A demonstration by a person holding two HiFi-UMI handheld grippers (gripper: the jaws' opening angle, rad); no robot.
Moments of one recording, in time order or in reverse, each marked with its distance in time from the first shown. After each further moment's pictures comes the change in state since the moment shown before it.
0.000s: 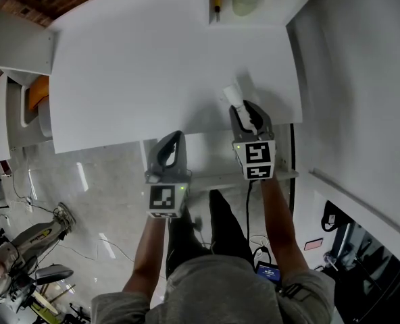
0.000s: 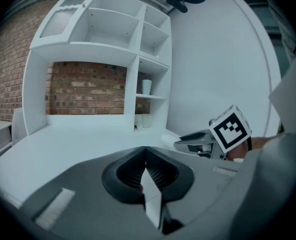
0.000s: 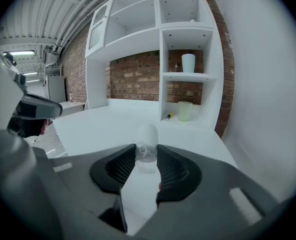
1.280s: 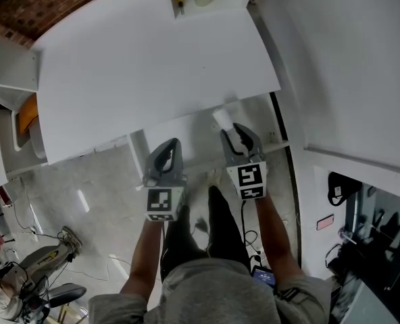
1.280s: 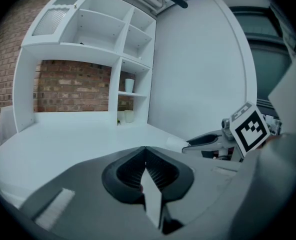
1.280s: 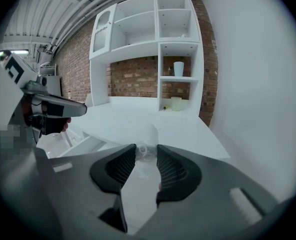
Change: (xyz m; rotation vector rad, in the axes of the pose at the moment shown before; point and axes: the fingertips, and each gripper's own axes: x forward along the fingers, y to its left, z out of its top) left arm -0.059 -0.060 -0.037 0.048 0.018 -0.162; right arm -0.124 0.048 -0.073 0.053 0.020 -0.078
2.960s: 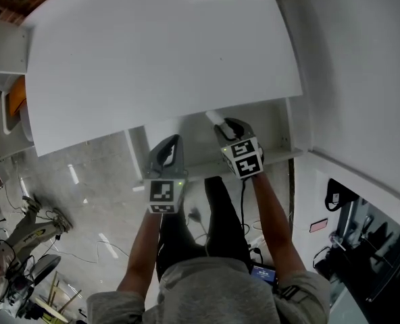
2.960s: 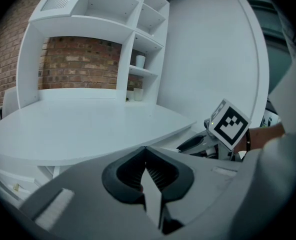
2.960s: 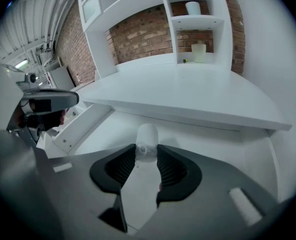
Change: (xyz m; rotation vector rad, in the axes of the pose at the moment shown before) left arm 0.044 0.043 -0.094 -0.078 0.145 0.042; right arm 0.116 0.026 -0.099 0.037 0.370 0.233
